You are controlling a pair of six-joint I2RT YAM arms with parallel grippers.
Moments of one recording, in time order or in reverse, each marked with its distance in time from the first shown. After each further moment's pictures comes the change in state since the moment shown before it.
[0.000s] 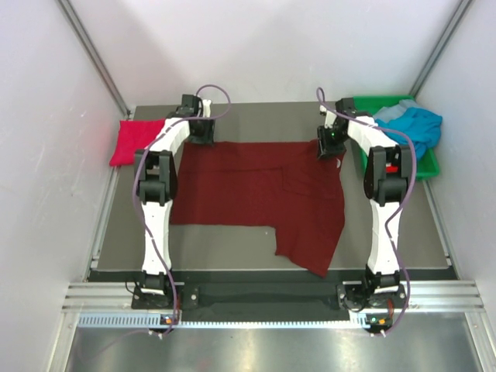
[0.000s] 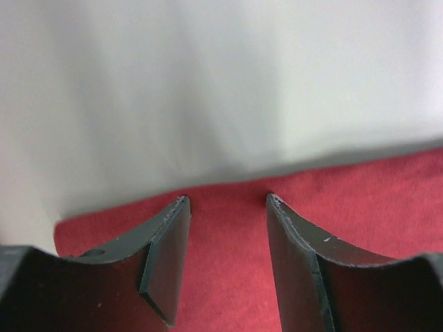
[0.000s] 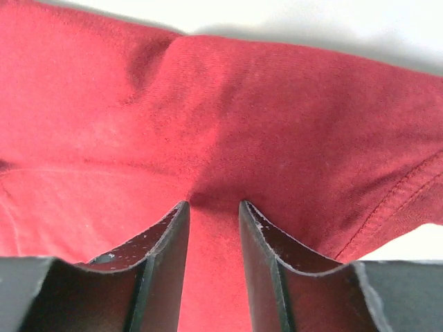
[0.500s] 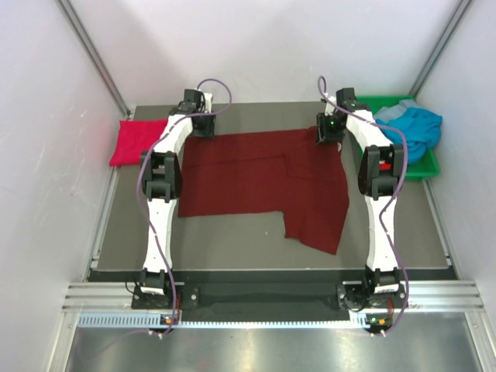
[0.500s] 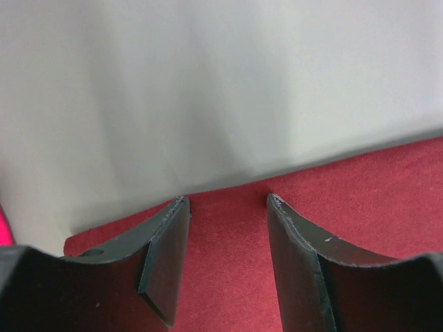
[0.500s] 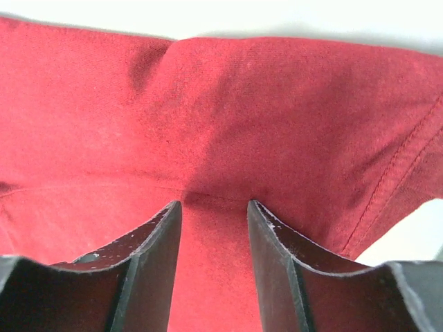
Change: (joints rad) left arm -0.002 0.154 0.265 -0.061 -0.045 0.000; right arm -0.019 0.183 0.312 -0.007 0.013 -0.003
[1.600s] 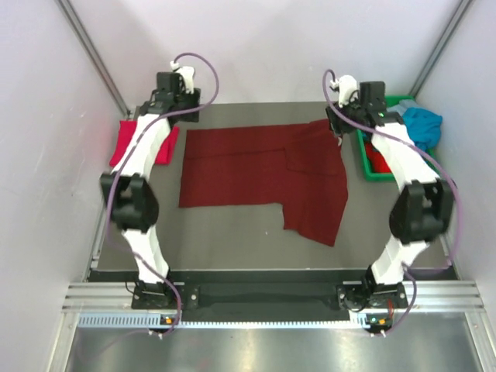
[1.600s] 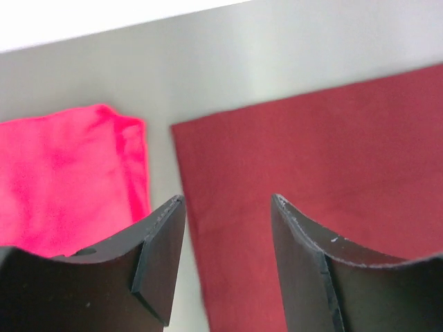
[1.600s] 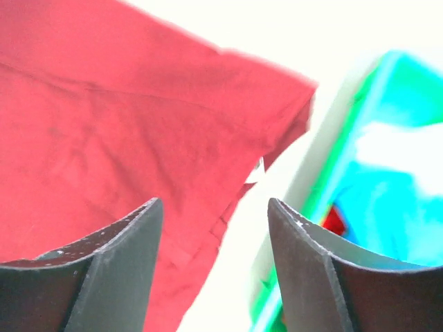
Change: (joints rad) left arm -0.010 -0.520 -0.369 0.118 -0.079 0.034; right arm 0.022 -0.627 -0.550 0.277 0.064 -0.285
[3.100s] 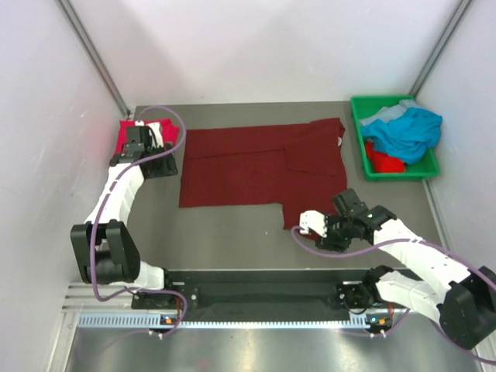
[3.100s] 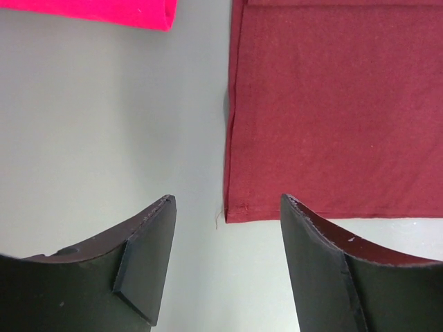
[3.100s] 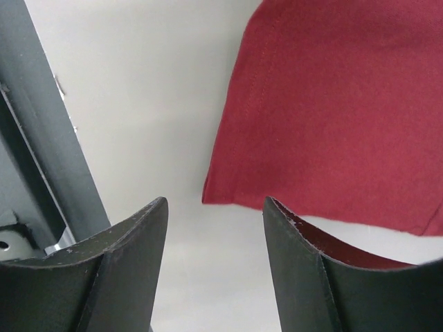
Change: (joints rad) left arm 0.193 -0.608 -0.809 -0.033 0.066 -0.137; right arm 0.422 -0.866 -1.067 -0.279 -0.058 -0.549
